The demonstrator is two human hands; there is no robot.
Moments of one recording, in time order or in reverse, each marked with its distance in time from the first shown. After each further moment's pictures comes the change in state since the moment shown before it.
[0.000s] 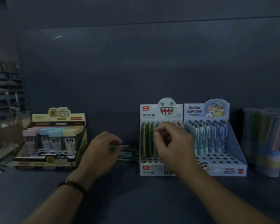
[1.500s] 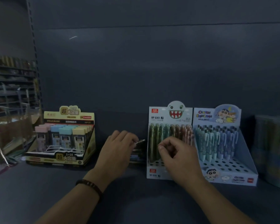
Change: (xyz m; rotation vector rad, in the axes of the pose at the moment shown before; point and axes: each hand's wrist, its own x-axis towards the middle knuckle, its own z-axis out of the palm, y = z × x) left_hand 0.003 0.028 0.011 0.185 -0.020 0.128; right_hand -0.017 0.008 0.009 0.048 -0.159 0.196
